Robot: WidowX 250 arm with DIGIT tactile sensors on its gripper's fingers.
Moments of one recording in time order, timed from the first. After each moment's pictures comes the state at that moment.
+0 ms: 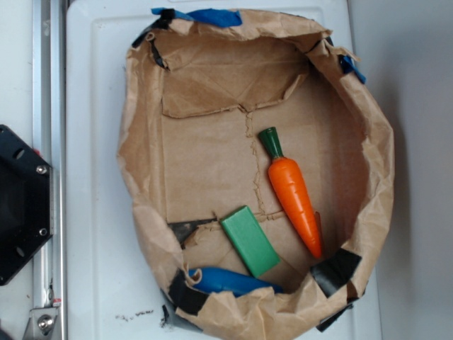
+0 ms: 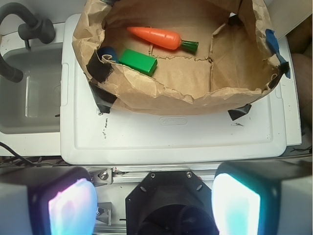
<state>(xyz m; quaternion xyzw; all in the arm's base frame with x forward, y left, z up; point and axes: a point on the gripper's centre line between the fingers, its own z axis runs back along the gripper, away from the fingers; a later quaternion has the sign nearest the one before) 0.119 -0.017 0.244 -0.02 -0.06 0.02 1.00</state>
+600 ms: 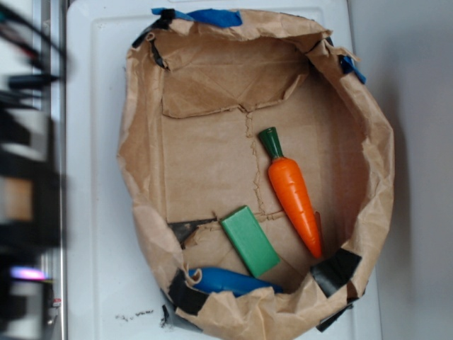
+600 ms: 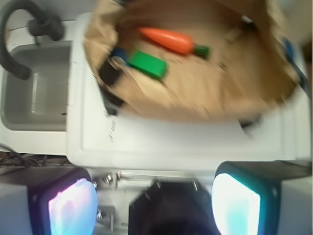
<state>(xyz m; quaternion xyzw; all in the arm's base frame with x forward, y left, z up) 0.165 -0.030 0.227 -0.04 -0.04 -0.04 1.00</state>
